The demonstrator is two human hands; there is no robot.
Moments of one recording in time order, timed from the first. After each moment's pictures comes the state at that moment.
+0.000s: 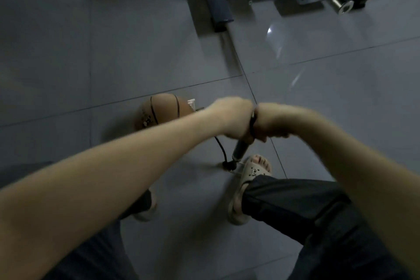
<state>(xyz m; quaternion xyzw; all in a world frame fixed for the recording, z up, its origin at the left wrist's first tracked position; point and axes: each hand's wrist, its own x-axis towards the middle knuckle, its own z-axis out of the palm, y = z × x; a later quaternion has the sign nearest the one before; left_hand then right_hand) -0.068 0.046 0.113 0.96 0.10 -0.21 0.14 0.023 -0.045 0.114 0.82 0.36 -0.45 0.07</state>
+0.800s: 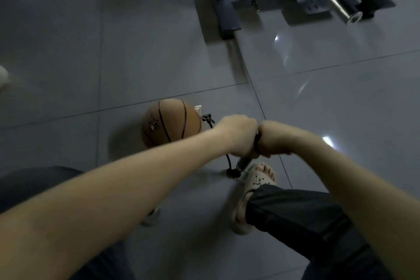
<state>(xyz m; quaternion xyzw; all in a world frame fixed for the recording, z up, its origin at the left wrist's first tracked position) -0.075 0.039 0.085 0.97 0.10 -0.19 0.14 0.013 -0.049 0.084 0.82 0.37 -0.42 0.08</state>
